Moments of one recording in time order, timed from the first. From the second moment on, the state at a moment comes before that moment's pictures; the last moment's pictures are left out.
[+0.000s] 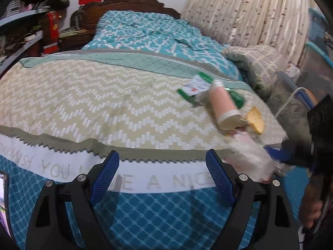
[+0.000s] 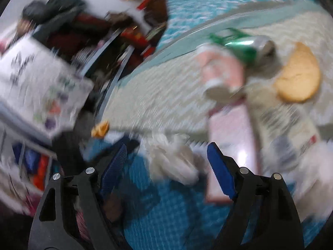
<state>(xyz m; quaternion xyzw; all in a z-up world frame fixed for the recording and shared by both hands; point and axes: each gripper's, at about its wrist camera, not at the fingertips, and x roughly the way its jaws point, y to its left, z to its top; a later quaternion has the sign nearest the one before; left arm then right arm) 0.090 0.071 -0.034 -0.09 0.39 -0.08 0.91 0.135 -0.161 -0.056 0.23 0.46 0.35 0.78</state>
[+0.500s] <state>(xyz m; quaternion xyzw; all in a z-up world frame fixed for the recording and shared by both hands) 0.078 0.030 -0.022 -0.06 0.38 -0.16 0.91 0.095 -0.241 -0.055 0.23 0.40 0.20 0.86</state>
